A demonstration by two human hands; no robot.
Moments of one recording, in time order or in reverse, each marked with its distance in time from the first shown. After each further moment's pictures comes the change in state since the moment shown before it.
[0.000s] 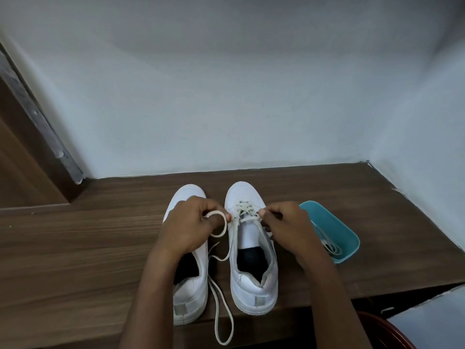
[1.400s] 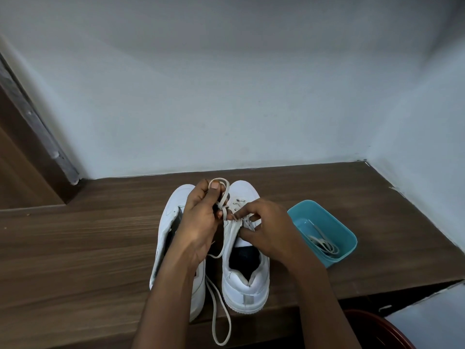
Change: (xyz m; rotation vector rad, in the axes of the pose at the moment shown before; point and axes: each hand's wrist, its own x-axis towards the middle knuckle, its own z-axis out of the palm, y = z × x) left_hand 0.007 0.037 0.031 -1.162 0.190 -0.147; right_hand -0.003 -0.013 0.015 -0.173 -0.103 -0.270
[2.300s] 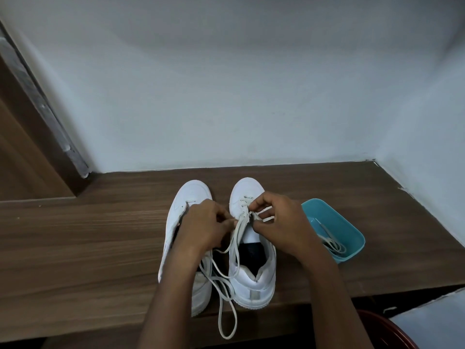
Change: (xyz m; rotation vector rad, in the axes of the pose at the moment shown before) left_hand 0.003 -0.004 -0.035 1.280 -0.106 0.045; right_hand -0.002 0.005 -0.009 0.153 0.009 0.072
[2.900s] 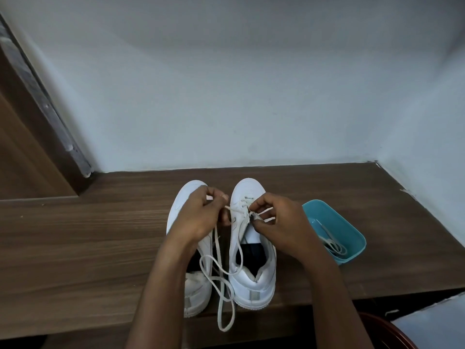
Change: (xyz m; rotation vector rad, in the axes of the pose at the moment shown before) left_hand -0.007 0.015 -0.016 -0.623 0.041 -0.152; right_hand 0.001 0.004 -0.001 -0.007 0.011 -0.034
